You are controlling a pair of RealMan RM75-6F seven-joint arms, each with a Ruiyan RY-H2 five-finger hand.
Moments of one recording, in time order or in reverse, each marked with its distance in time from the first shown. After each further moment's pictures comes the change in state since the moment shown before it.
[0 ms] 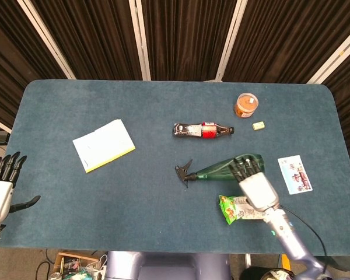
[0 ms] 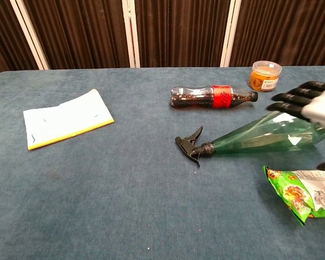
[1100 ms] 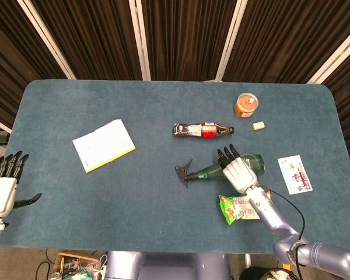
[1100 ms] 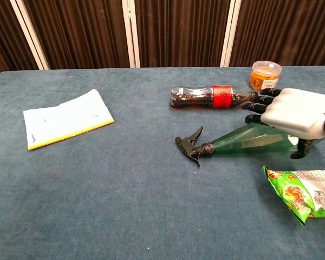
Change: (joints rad) left arm -0.030 -0.024 -0.018 -0.004 -0.095 -0.096 0.072; right arm 0.243 -0.118 -0.021 0.255 0.180 -0.168 -0.133
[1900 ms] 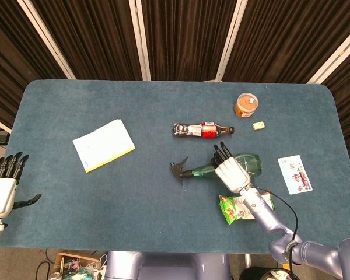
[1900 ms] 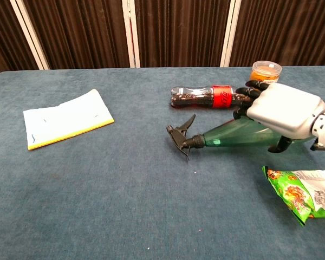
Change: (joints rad) left arm 0.002 0.004 0.011 0.007 0.012 0.009 -0.022; right arm 0.000 -0.119 -0.051 0.191 -0.234 0.194 0.248
